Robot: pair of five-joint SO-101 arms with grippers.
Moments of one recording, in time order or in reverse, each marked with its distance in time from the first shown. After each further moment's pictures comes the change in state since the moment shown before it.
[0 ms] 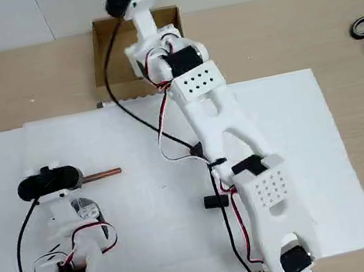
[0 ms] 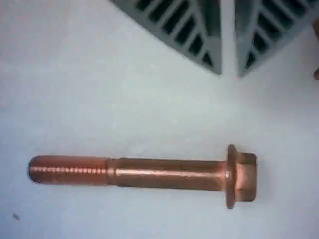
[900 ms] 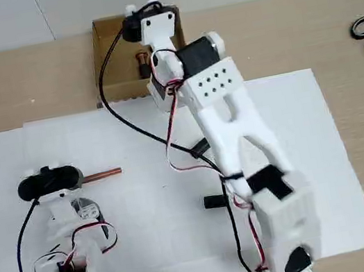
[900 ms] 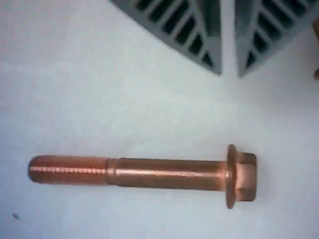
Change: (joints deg) left arm 0.0 0.0 0.0 0.0 0.0; right arm -1.0 -17.9 7.2 39.3 -4.0
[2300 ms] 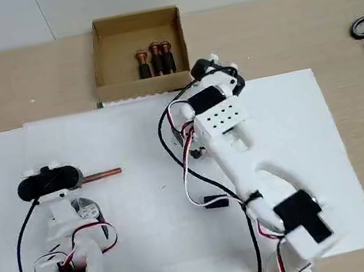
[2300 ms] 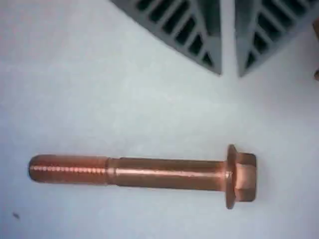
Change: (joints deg) left arm 0.0 0.0 0.0 0.0 0.5; right arm 0.0 -16.5 51.3 -22.2 -47.9
